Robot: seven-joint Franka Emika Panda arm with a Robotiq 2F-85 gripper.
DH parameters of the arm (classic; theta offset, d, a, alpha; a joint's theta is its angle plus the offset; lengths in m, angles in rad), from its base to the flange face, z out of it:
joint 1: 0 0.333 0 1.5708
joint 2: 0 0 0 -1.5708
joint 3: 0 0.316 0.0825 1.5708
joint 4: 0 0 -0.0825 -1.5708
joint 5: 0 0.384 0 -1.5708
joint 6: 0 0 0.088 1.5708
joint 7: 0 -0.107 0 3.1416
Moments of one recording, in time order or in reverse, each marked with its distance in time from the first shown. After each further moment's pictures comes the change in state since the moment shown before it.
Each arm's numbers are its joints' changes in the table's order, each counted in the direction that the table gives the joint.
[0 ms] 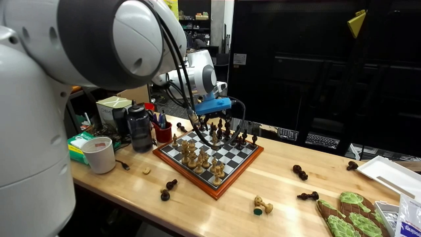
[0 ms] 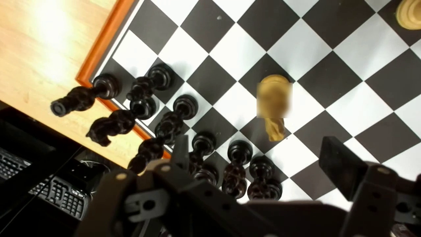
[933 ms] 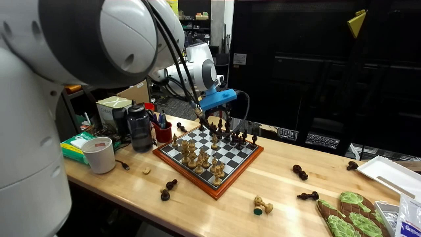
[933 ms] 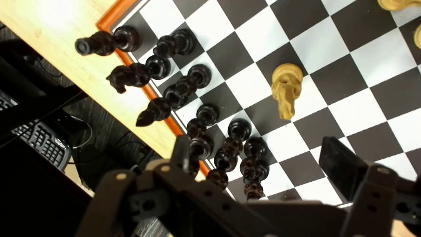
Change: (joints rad) arm 0.001 0.033 -0.003 -0.003 -0.001 -0.037 0.233
